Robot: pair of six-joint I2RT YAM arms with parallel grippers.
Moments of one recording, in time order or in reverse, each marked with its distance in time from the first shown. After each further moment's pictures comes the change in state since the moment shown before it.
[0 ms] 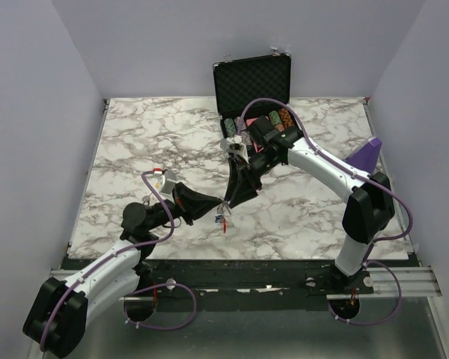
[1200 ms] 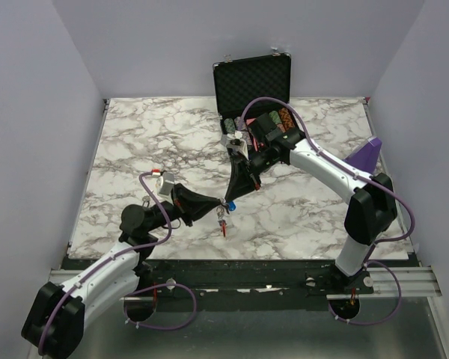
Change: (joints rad) left arm -0.006 -0.028 -0.003 -0.003 -0.014 -0.013; right arm -0.013 -0.019 -0.033 0.146 -0.027 0.149
